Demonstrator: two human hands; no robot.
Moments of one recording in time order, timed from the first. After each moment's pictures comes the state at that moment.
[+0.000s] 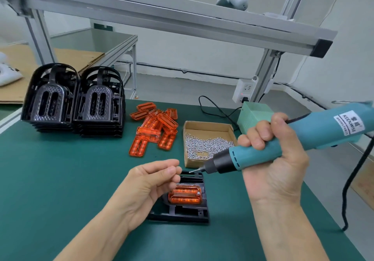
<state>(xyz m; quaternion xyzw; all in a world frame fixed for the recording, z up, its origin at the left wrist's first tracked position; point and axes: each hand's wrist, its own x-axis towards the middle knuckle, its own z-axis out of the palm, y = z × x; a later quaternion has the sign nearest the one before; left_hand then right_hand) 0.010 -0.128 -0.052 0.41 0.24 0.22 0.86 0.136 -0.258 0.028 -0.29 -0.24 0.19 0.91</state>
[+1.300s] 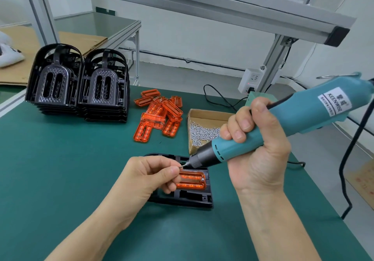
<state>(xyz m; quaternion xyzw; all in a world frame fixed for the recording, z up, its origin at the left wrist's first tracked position) -0.018 -0.136 -0.058 0.62 0.19 0.24 0.72 0.112 -0.239 0.022 -0.29 -0.31 0.24 0.88</state>
